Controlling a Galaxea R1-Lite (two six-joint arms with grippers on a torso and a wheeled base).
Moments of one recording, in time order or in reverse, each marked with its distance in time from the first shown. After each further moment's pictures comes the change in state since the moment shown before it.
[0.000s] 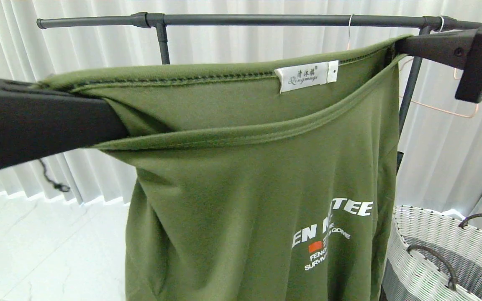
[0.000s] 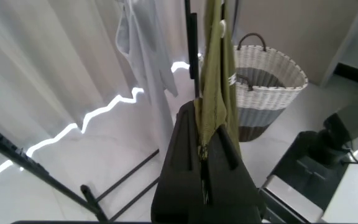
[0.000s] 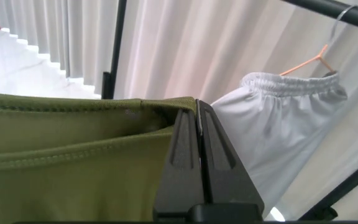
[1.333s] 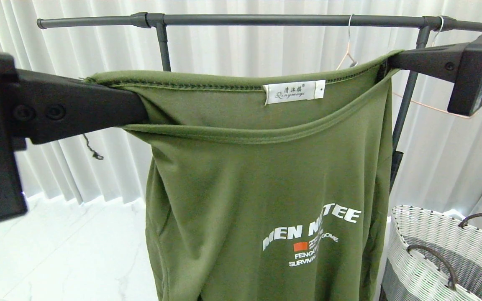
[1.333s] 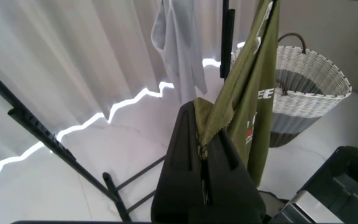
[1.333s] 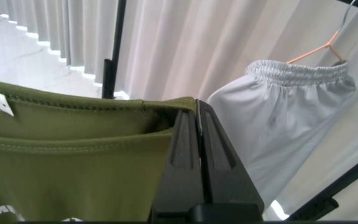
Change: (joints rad) left arm 0.133 0.039 -0.011 -0.006 0.005 0.021; right arm 0.003 0.003 0.000 0.049 0.000 0.006
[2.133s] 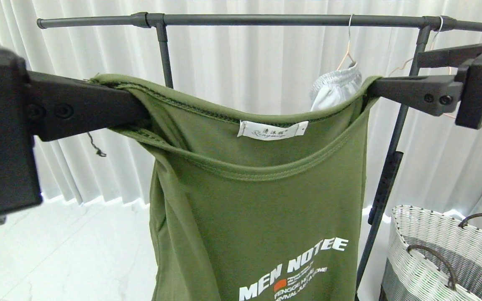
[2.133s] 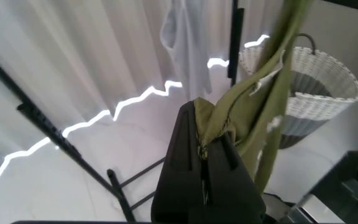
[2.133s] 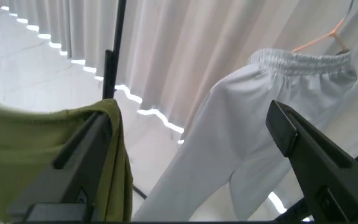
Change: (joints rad) left arm 0.029 0.006 0.000 0.000 0.001 0.000; right arm 0.000 -0.034 0.053 0.002 0.004 0.004
